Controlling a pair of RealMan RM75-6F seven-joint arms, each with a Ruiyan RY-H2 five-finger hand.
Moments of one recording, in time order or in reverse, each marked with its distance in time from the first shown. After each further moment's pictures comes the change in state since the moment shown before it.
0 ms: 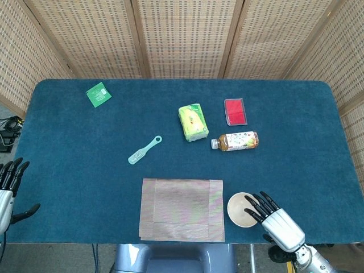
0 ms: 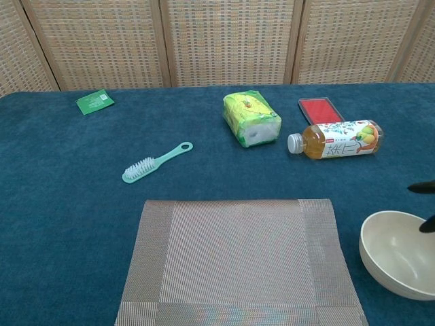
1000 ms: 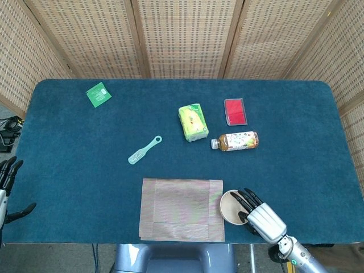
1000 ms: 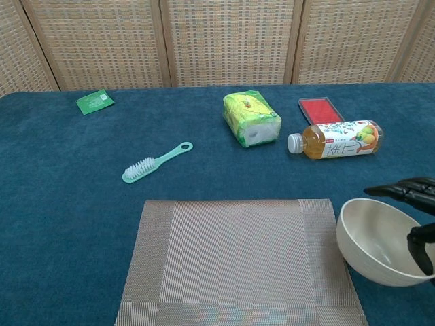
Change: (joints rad) left arm 0.003 0.023 -0.006 0.005 -0.014 0.005 -0.060; right arm 0.077 -0.164 -0.012 0.142 0.051 0.027 0.113
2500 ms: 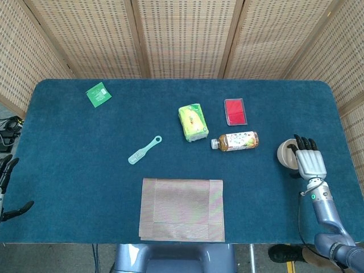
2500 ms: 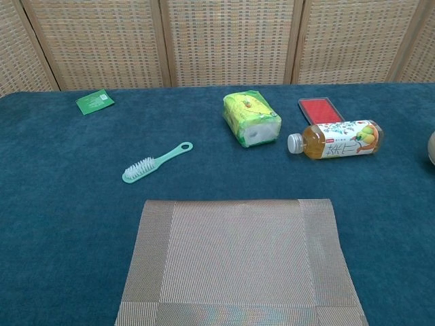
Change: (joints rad) left arm -0.006 0.022 -0.012 -0.010 -0.037 -0.017 -0.045; right arm 0.171 -0.010 0.324 0.228 0.720 -0.442 -0.103
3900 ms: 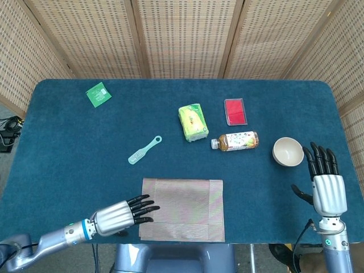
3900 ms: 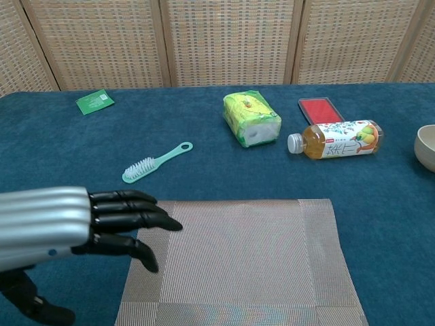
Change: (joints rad) left arm -0.571 -0.402 0.136 0.386 0.697 -0.474 -0.198; right arm -0.283 0.114 -0.050 -0.416 -0.314 0.675 0.024
